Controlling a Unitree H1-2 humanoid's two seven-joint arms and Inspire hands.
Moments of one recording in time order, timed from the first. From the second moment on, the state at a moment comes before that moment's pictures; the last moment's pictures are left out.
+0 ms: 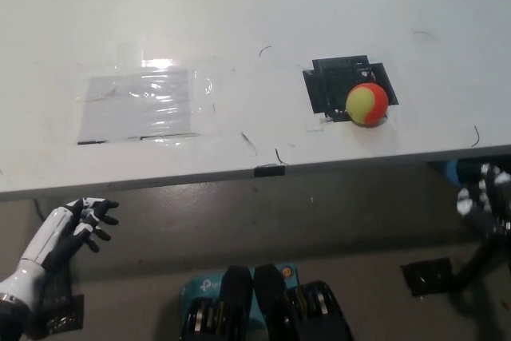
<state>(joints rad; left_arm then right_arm) -0.14 0.44 -0.03 0.08 0.08 0.04 -0.16 -0.29 -0.27 -0.02 0.08 -0.20 0.20 -0.04</state>
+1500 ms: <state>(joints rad) -0.15 0.43 -0.02 0.05 0.10 0.06 -0.19 -0.87 -0.26 0.46 0.71 -0.51 0.30 0.11</state>
